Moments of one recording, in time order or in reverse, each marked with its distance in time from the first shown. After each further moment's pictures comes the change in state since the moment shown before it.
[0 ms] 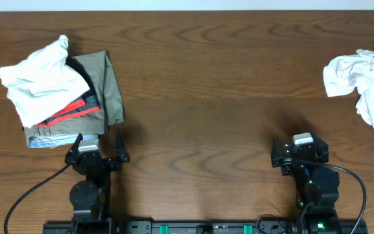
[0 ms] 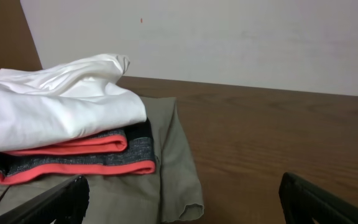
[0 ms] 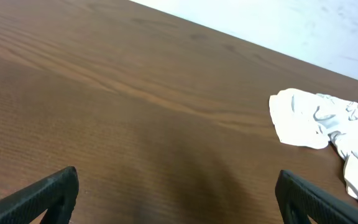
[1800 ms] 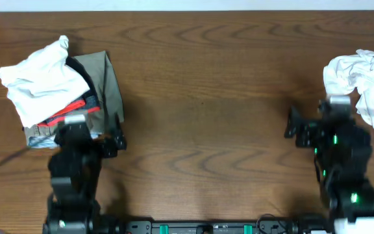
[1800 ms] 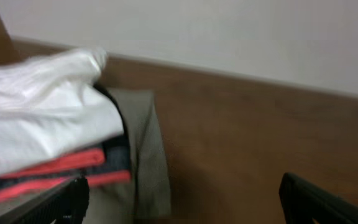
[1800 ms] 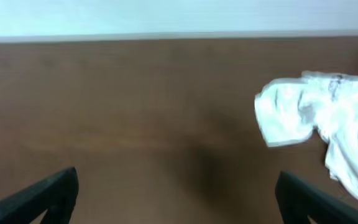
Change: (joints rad) left arm 0.000 0.497 0.518 -0.257 0.093 -0.101; right arm -0.010 0.477 0.681 -0.392 0.062 0.329
